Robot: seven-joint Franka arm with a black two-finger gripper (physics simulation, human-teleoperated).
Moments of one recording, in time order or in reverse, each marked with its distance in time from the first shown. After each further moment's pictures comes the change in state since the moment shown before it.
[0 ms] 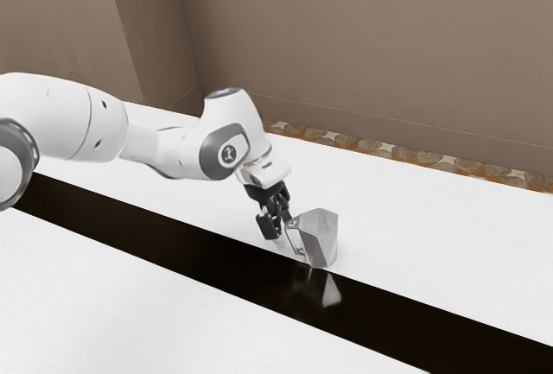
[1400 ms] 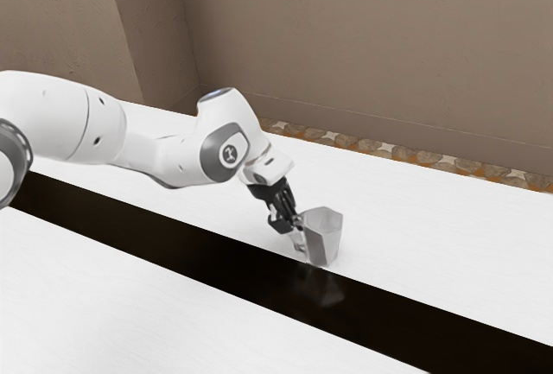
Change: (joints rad) arm -0.025 -0.049 0.009 -0.056 -0.149 0.083 -0.002
